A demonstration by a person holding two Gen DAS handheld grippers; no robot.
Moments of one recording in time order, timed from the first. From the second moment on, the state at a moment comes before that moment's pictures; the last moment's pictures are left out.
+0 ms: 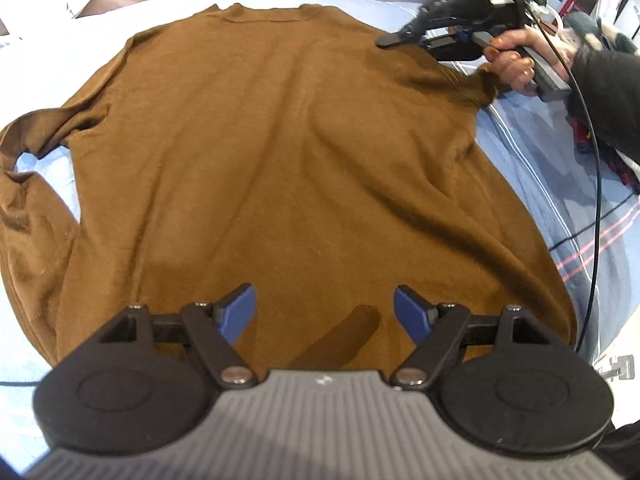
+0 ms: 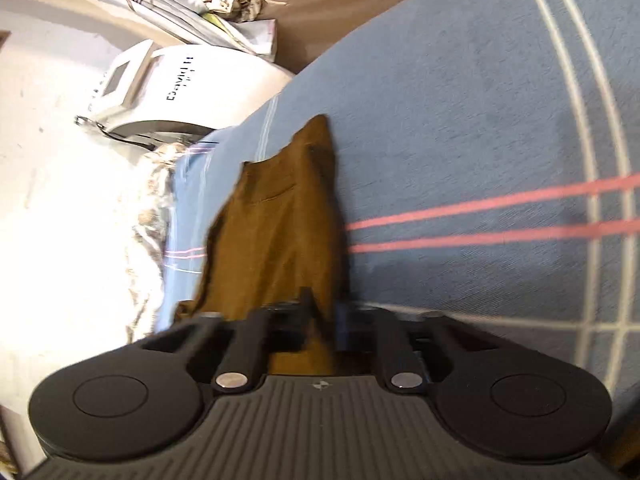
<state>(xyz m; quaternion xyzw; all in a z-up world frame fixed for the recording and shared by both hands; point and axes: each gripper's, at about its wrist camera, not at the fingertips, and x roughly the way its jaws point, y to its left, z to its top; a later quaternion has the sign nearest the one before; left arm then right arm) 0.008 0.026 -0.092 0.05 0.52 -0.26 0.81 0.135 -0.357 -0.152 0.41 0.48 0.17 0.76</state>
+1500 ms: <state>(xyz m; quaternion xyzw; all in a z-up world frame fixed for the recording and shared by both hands) 0.009 0.017 -0.087 0.07 0.51 -0.27 0.81 0.118 -0.260 -0.099 -0.10 0.45 -0.04 0.89</state>
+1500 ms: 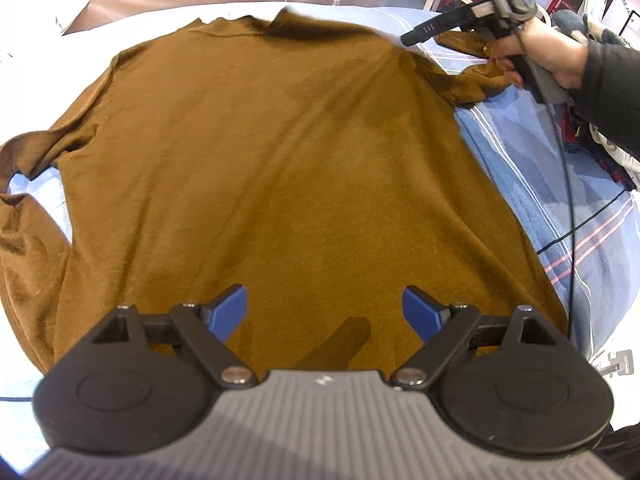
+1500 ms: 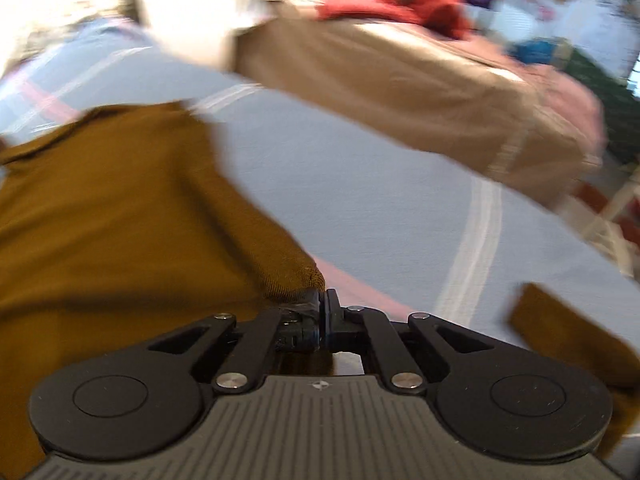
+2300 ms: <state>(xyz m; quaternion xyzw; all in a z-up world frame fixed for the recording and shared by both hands) 0.009 0.025 -0.090 0.05 0.52 -0.26 0.82 0.047 -0.293 -0.046 -0.02 0.30 -0.32 0.90</state>
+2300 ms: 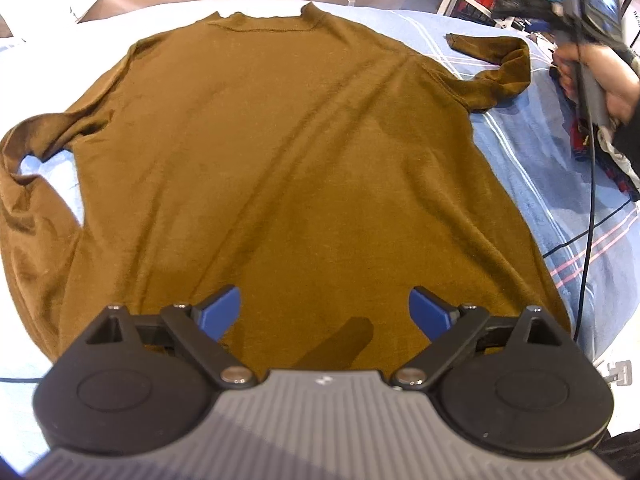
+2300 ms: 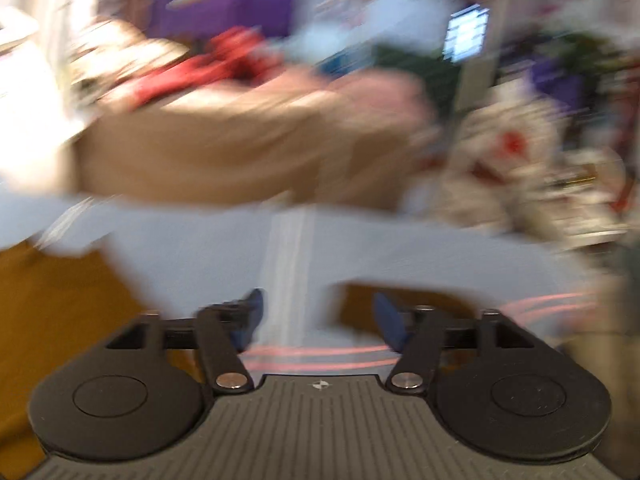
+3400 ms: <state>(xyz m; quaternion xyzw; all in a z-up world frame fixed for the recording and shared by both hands) -0.011 0.044 -0.070 0.06 0.50 -0.24 0.83 0.086 -0.269 -0.034 0.00 0.24 -0.27 0.93</state>
